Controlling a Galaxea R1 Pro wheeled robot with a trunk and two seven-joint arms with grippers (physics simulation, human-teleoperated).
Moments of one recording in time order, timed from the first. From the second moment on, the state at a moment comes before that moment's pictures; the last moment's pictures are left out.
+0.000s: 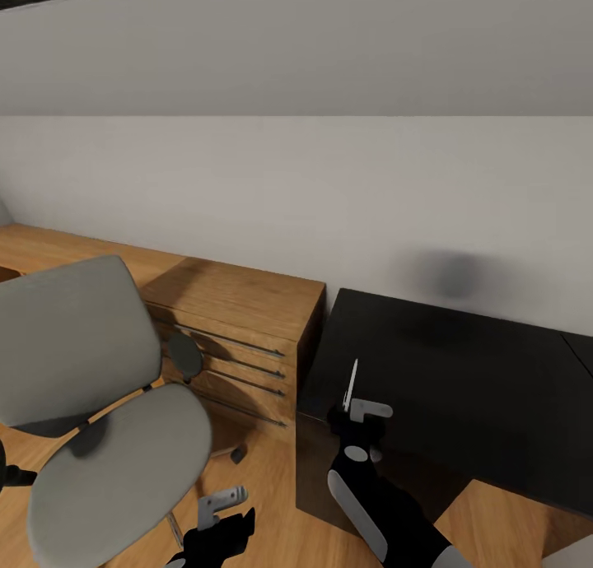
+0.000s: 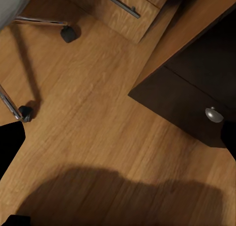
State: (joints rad) left arm -0.32 0.37 -1.13 -1.45 1.25 -0.04 0.88; right arm -0.47 0.07 0.60 -1.02 -0.49 0.16 -0.82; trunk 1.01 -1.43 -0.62
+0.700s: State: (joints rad) left arm -0.32 0.37 -1.13 -1.45 1.25 -0.04 0.88; right arm -0.47 0.07 0.60 -1.01 -0.49 0.15 -0.79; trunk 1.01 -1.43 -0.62
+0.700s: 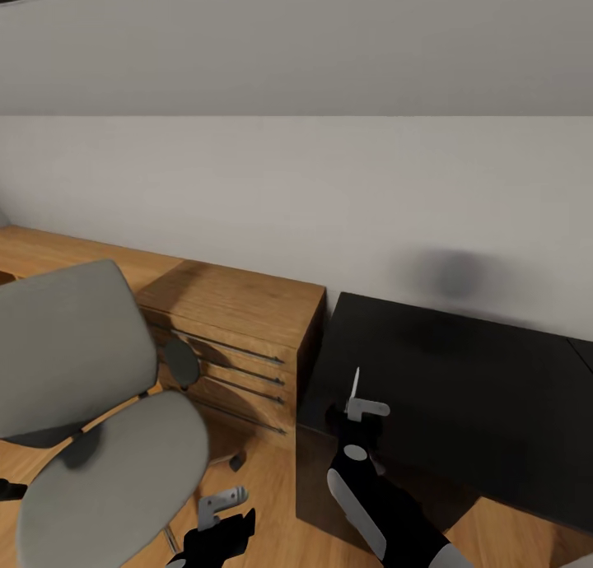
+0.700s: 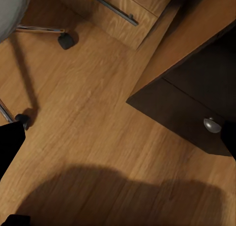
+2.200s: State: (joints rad) left arm -0.32 0.37 -1.14 -1.45 1.25 -0.04 0.88; right arm -0.47 0.07 0.55 -1.03 -0.50 0.19 -0.79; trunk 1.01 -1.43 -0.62
